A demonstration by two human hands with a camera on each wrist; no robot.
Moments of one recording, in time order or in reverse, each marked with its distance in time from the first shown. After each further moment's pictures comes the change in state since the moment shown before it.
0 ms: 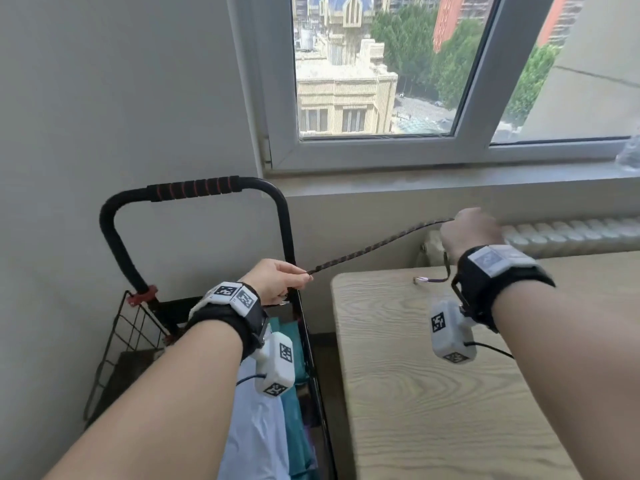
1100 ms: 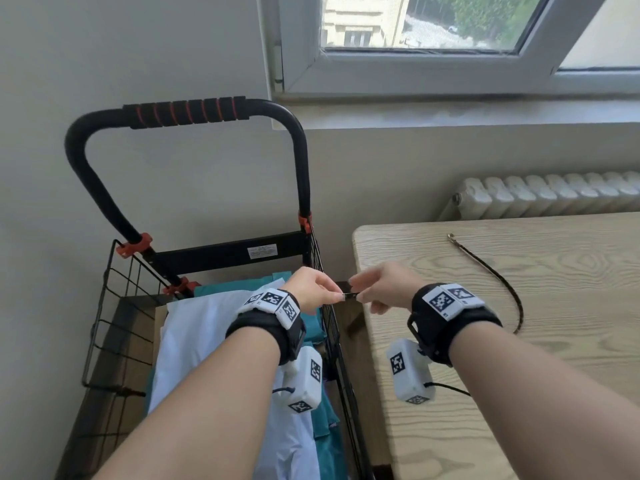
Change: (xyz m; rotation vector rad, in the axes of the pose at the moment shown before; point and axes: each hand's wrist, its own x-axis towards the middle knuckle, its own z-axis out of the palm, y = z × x) left_hand 0.046 -0.098 0.032 0.297 -0.202 -0.062; right_hand -0.083 -0.010 0.184 0.150 -0.945 -0.150
